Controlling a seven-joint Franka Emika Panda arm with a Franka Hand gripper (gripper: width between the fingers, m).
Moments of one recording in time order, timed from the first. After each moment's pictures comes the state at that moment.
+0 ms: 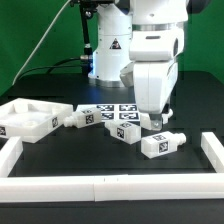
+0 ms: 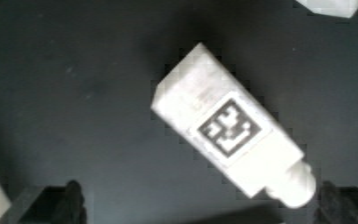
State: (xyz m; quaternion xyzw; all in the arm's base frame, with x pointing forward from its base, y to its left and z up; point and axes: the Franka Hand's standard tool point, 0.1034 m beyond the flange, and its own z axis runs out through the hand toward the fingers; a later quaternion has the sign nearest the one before) arm 0.544 0.053 0.061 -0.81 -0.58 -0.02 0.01
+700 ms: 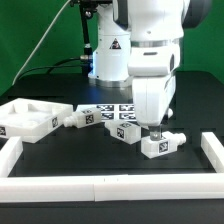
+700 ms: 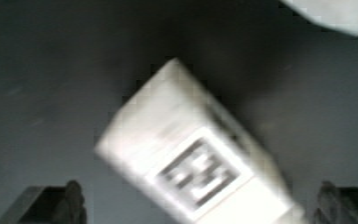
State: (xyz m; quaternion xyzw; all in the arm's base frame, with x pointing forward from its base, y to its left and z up) arm 0.521 0.056 0.028 -0.81 -0.58 -0.04 0.01
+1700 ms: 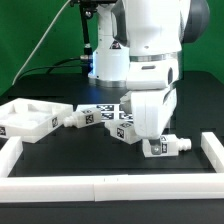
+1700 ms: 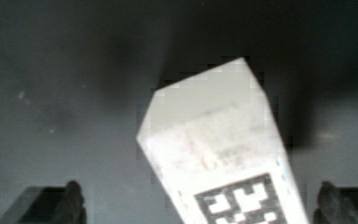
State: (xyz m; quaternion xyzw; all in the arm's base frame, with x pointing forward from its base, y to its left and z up) arm 0.549 0.057 0.019 -0.81 -0.58 -0.07 0.00
